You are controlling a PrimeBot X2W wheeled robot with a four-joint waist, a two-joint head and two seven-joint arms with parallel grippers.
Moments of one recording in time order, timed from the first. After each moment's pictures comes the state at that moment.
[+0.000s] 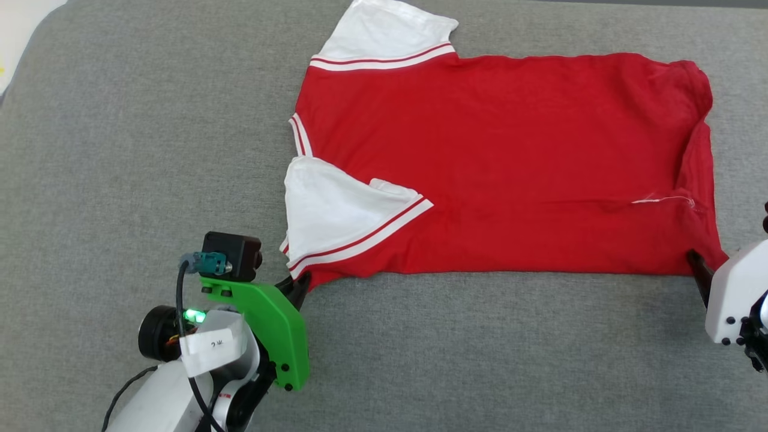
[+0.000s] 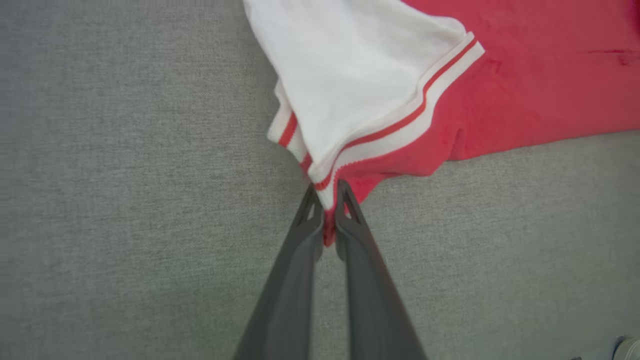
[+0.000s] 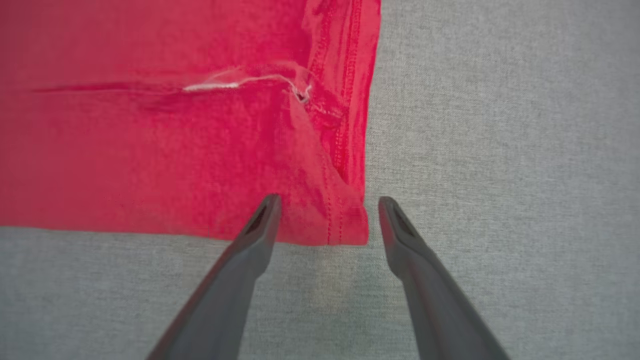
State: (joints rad) left arm -0.22 0.43 -0.47 -0.20 -0.64 0.21 0.53; right arm -0.17 -0.21 -0.20 -0.15 0.18 0.13 0.81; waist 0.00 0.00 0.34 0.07
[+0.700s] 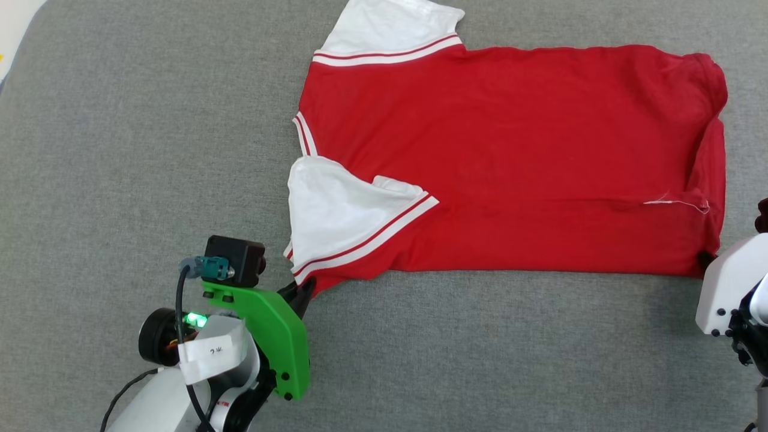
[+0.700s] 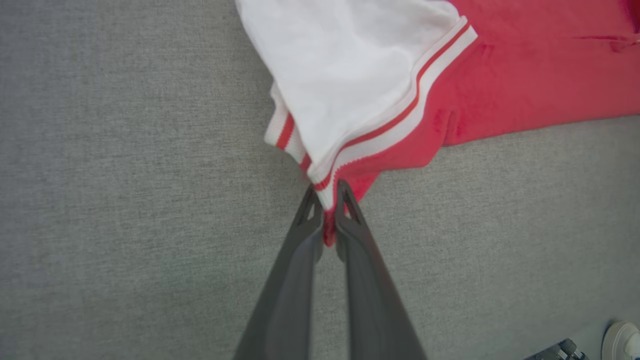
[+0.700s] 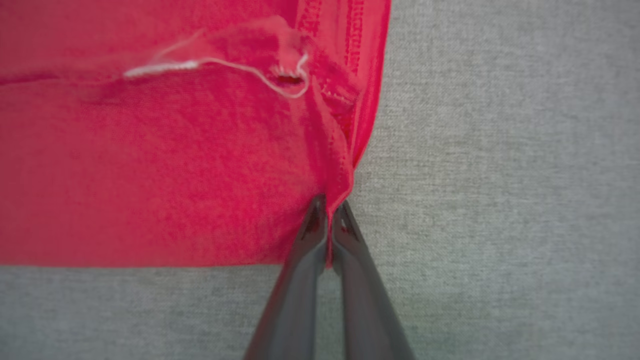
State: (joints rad) left arm -0.20 0.46 -0.48 -0.26 -0.65 0.21 0.56; right arm -0.23 -0.19 -0.22 0.05 0.17 0.13 0.79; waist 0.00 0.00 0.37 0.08
